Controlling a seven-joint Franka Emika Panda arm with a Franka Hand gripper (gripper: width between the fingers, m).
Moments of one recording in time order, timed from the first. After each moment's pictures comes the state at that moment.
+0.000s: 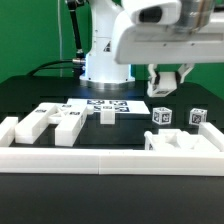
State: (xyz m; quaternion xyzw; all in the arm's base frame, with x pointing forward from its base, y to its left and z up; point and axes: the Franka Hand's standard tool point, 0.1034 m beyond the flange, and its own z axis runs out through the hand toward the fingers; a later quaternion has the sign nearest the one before) arm 0.563 0.071 0.121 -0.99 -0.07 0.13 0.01
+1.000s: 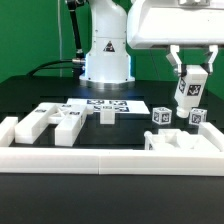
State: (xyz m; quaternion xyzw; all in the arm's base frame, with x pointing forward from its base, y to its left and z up) arm 0.592 0.089 0.132 -0.97 -0.09 -0.21 0.02
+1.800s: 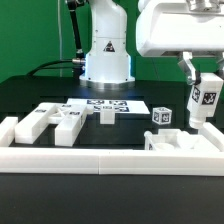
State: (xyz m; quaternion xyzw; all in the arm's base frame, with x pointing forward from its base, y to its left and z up) arm 0.623 0.103 0.128 -0.97 -0.10 -0.24 0.02
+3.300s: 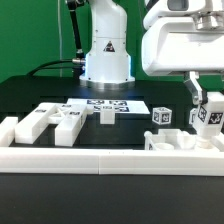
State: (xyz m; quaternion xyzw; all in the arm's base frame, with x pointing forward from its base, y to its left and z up) arm 0.637 0.112 0.101 -0.97 -0.11 -0.23 0.02
